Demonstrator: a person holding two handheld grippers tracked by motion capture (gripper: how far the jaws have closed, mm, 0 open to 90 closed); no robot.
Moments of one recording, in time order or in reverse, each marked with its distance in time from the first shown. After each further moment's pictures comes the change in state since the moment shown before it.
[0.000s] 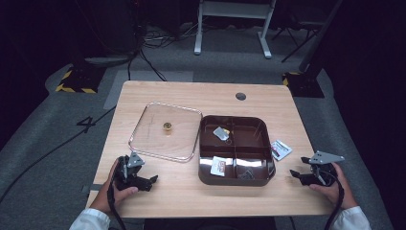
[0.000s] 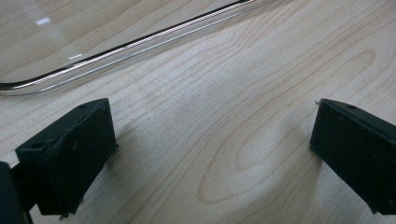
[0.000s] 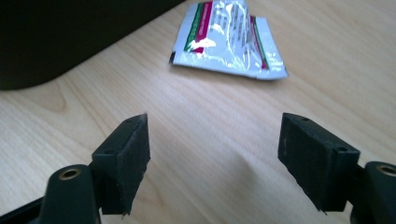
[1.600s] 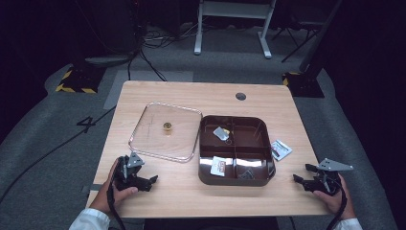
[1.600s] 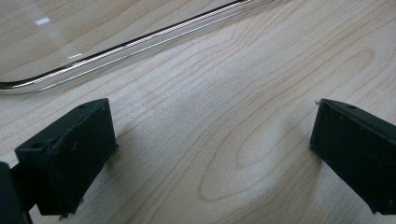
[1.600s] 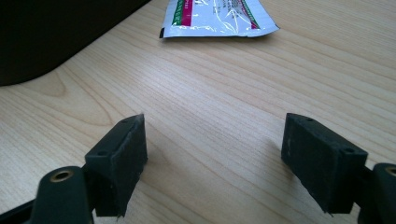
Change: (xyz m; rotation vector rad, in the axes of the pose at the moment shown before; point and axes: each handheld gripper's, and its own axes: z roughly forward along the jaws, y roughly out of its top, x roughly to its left) left arm 0.000 -0.001 -0.001 0.000 0.004 0.004; right arm 0.001 -0.032 -0.004 -0.067 0.006 0.170
